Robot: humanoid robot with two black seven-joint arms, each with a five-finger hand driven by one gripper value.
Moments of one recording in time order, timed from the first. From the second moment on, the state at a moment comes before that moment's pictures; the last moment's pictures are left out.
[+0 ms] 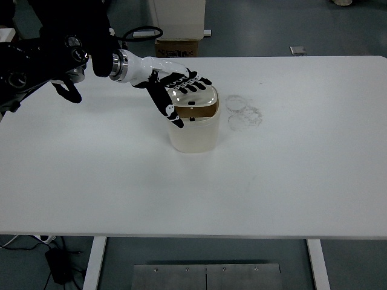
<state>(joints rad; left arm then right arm) -1.47 0.39 0.01 -0.99 0.64 -0.53 0.04 -0.01 0.00 0.36 0.20 -0.15 0.00 0.15</state>
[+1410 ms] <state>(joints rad) -1.49 0.42 0.06 -1.07 0.64 -0.55 0.04 -0.01 0.00 0.36 0.20 -0.15 0.00 0.15</state>
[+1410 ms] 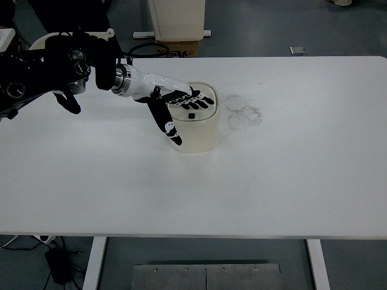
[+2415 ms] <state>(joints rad) -1.27 0.45 -0.30 -0.75 0.08 -0.34 -0.07 -0.01 0.00 0.36 0.20 -0.15 0.00 0.15</state>
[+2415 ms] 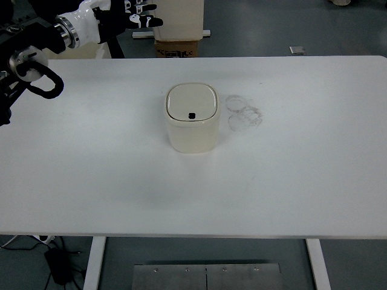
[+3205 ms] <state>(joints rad) -0.96 0.24 -0.60 -0.47 -0.10 -0.36 -0.11 -0.01 0.00 0.36 0.20 -0.14 0.00 0.15</state>
